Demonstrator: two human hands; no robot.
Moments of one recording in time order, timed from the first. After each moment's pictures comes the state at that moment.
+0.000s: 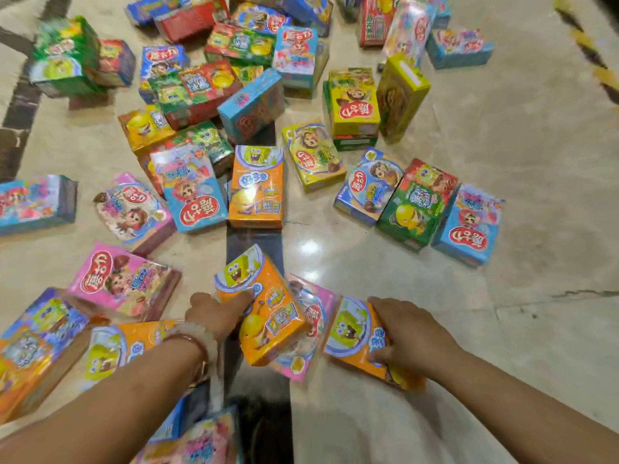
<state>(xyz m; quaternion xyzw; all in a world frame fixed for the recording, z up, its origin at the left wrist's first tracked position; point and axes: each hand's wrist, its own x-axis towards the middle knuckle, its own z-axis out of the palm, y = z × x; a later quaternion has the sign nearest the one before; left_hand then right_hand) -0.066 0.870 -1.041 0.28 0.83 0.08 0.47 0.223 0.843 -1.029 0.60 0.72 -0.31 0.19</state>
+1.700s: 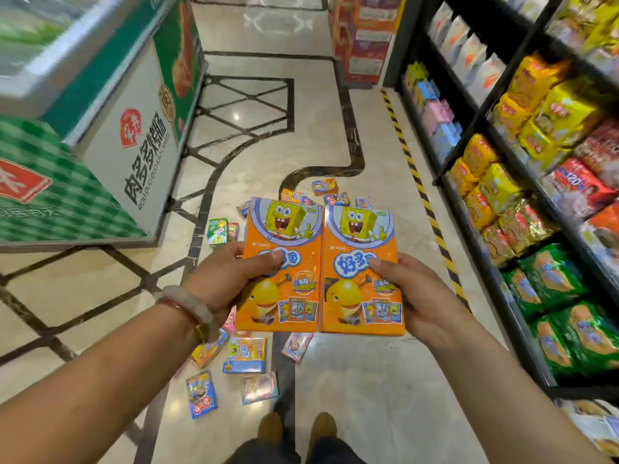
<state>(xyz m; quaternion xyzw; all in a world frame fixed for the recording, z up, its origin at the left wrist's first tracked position) -0.058 0.749 -0.201 0.33 0.56 0.36 0.67 0.181 0.743 -0.209 0.52 0.26 -0.70 -0.40</state>
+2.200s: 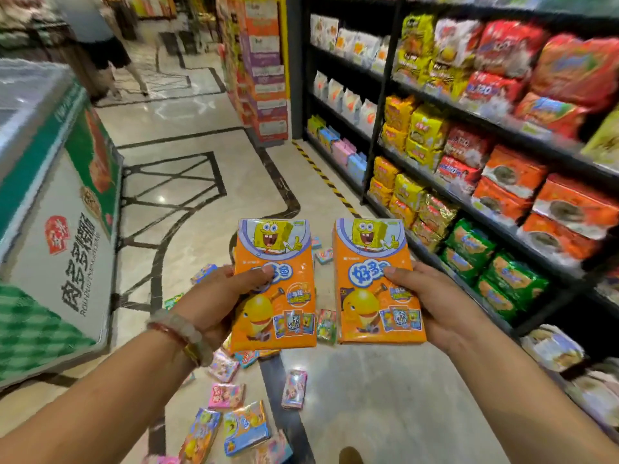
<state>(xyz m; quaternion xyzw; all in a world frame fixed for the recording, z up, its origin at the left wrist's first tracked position) -0.061 0.722 -0.148 0.41 0.46 0.30 0.73 0.182 0.641 -0.158 0.54 0.20 -0.59 -0.56</state>
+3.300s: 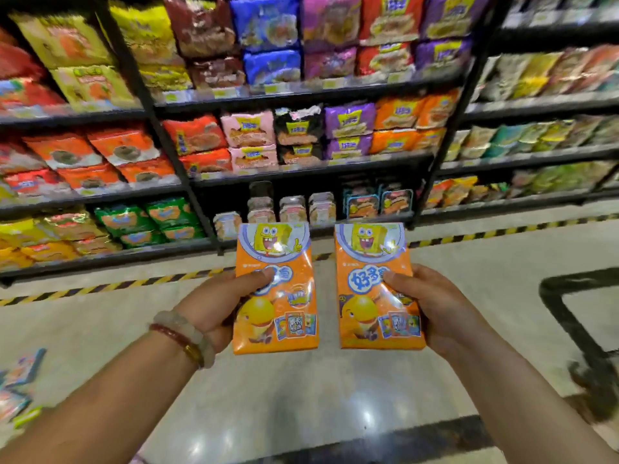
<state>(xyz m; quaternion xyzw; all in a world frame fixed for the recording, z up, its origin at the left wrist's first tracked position) 0.137 0.336 -0.158 0.58 0.17 -0.26 0.75 0.111 0.084 -0.174 0.58 -0.20 -0.12 -0.78</state>
